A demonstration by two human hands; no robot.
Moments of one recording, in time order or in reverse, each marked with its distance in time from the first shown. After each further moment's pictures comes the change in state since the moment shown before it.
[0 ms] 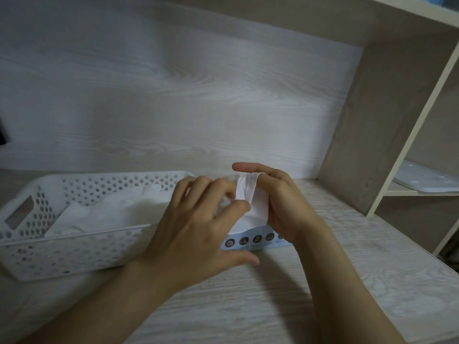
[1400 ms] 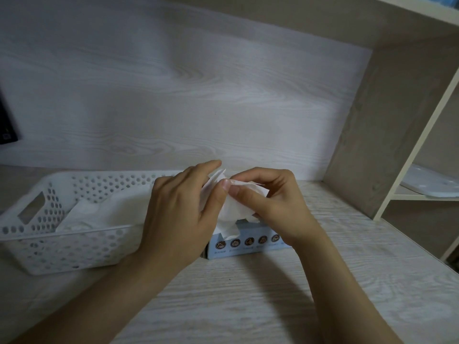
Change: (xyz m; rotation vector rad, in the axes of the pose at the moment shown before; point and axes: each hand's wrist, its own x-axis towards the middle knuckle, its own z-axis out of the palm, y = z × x) left_hand 0.005 -0.012 -0.008 -0.329 0.183 -0.469; right_hand -0.009 -0.001 0.016 -0.182 -0.088 -0.398
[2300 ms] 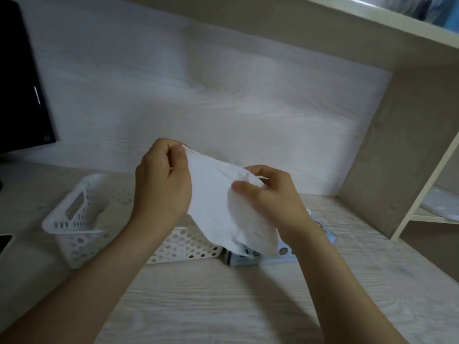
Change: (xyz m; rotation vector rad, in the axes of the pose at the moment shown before) left_hand 0.040 -0.033 -0.047 -0.238 0.260 -0.477; right_hand 0.033 -0.005 0.038 -0.171 0.154 0.288
